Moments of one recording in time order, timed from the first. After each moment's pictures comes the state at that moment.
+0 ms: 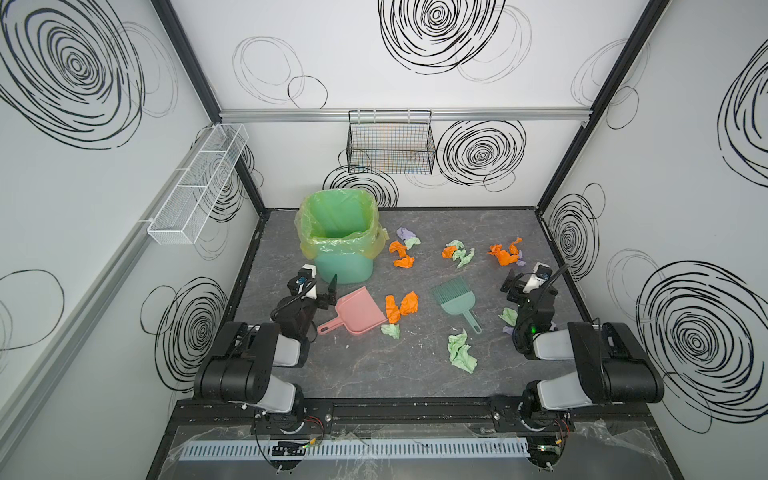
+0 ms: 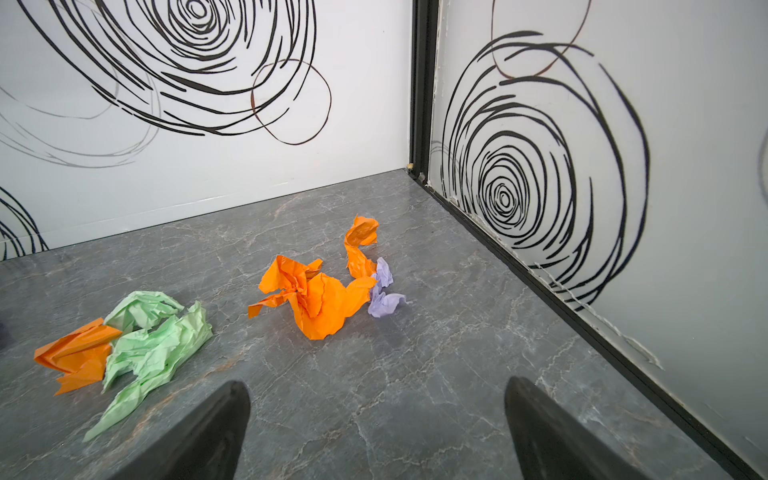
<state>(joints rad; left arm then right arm) 0.00 1.50 0.16 1.26 0.16 0.00 -0.03 1.46 0.19 1.09 0.30 0.13</state>
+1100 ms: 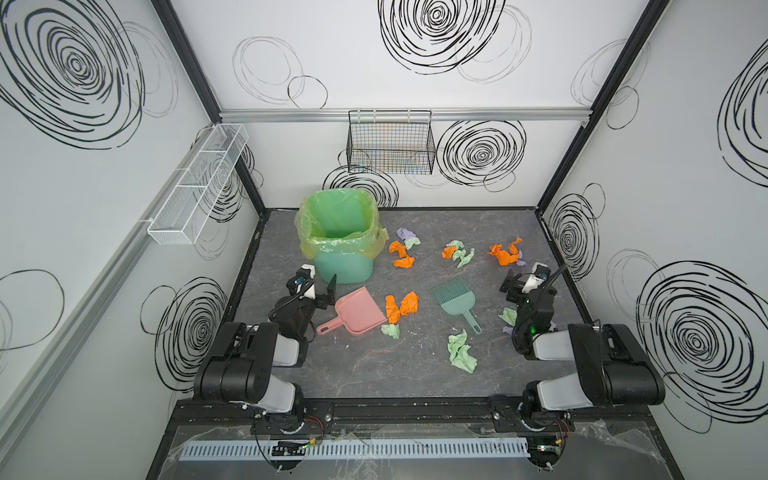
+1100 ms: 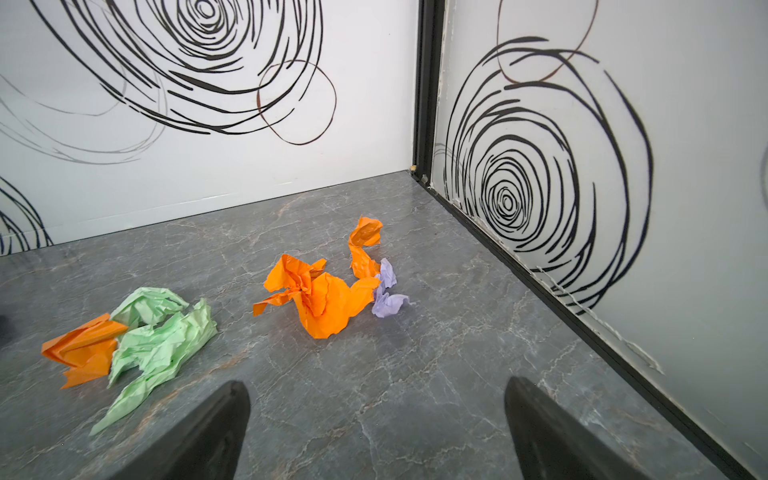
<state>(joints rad) 0.02 1.50 0.16 1.27 0.21 0.00 0.00 1.41 0.19 1.07 0.32 0.11</state>
